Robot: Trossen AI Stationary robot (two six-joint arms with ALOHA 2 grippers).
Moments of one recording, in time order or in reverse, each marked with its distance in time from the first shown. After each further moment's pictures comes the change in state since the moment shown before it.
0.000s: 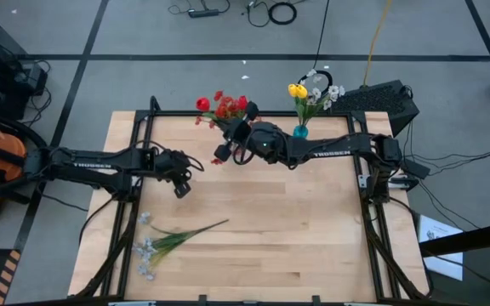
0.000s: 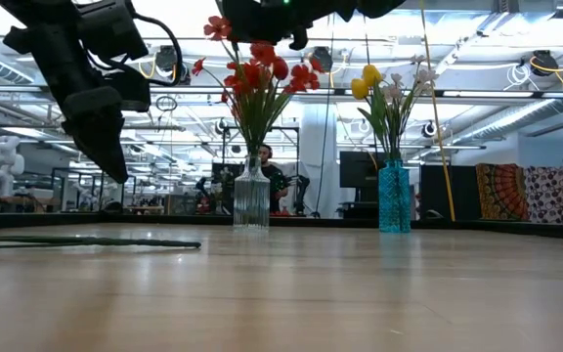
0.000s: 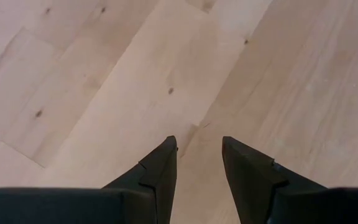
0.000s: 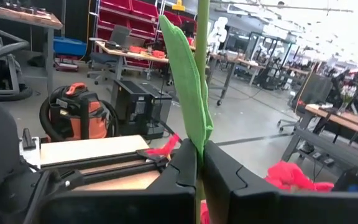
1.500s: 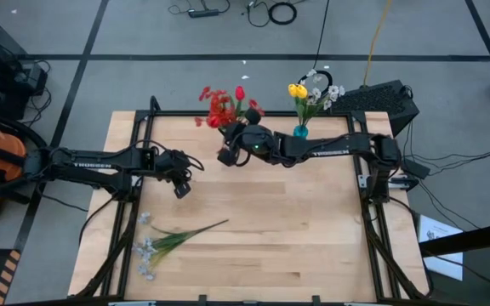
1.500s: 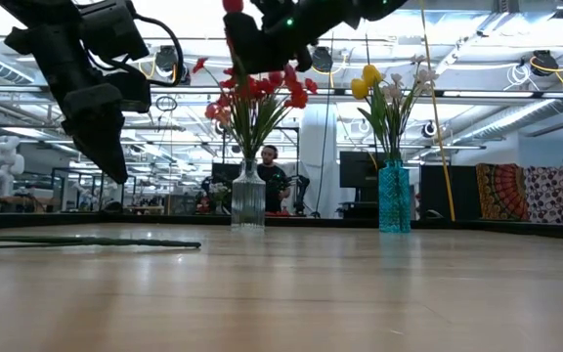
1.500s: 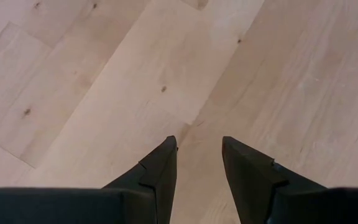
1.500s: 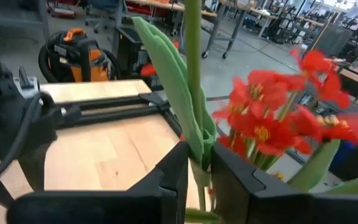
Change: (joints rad) left arm 0.010 0.001 0.000 0.005 0.034 -0.008; right arm -0.006 0.011 -0.001 -0.251 0.006 0.121
